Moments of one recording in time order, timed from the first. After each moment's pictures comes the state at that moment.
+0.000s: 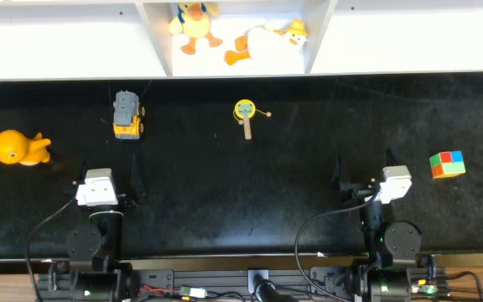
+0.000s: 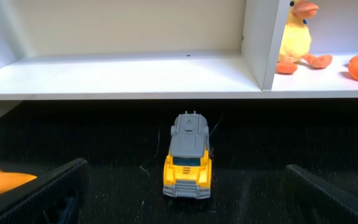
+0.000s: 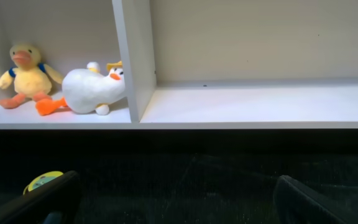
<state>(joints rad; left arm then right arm) -0.02 0.01 0.01 -0.08 -0.09 0.04 -0.02 0.01 0.02 -0.01 -0.11 0.07</state>
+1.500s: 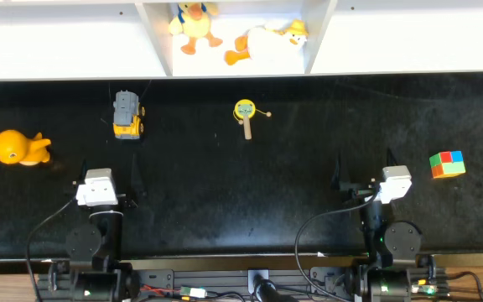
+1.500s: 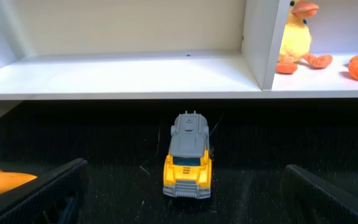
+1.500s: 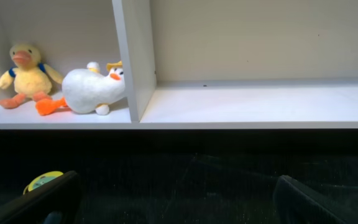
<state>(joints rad) -0.02 0.01 0.01 -0.08 -0.09 0.04 -0.02 0.01 0.02 -0.01 -0.11 0.07</state>
